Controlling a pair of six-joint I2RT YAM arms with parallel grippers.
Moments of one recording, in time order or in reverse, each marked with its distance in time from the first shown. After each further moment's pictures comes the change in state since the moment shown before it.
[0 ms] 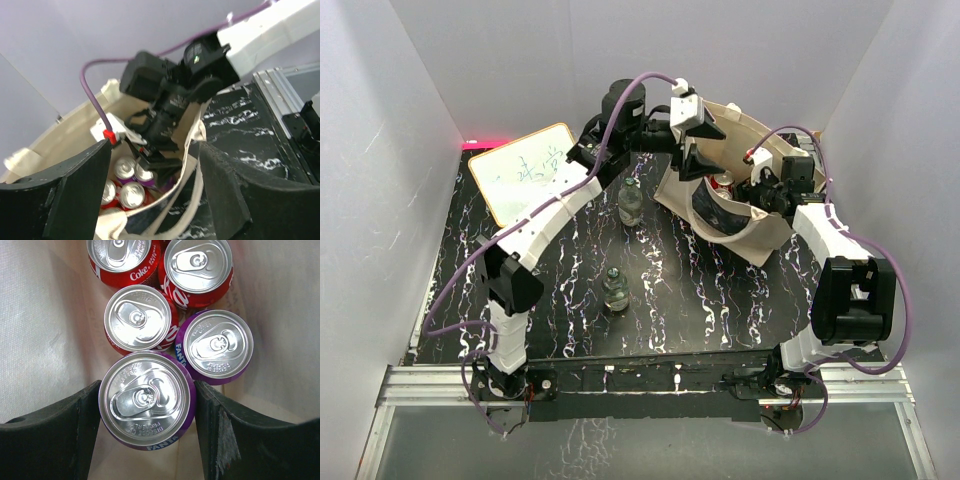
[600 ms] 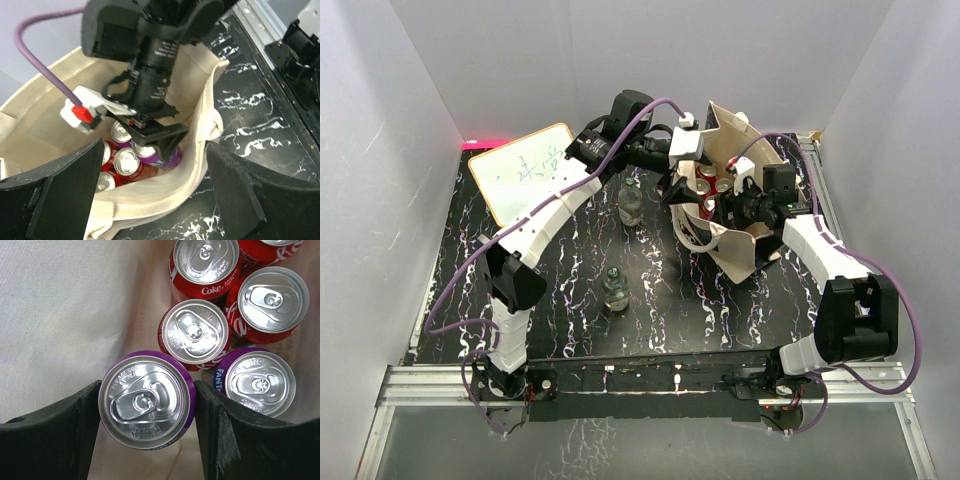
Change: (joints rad) left arm 0.004 0.042 0.072 -0.486 0.050 0.415; right arm 0.133 -0.106 -0.079 -0.019 -0.004 0.111
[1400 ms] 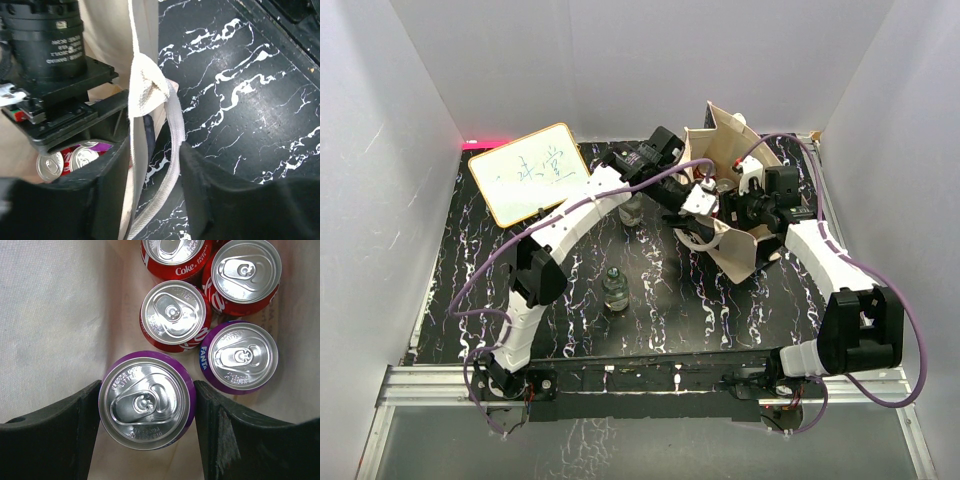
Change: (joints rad) left arm -0.070 0.143 0.034 -0.389 -0.057 0.536; right arm 0.005 -0.059 -0.018 -0.021 0.125 0.095
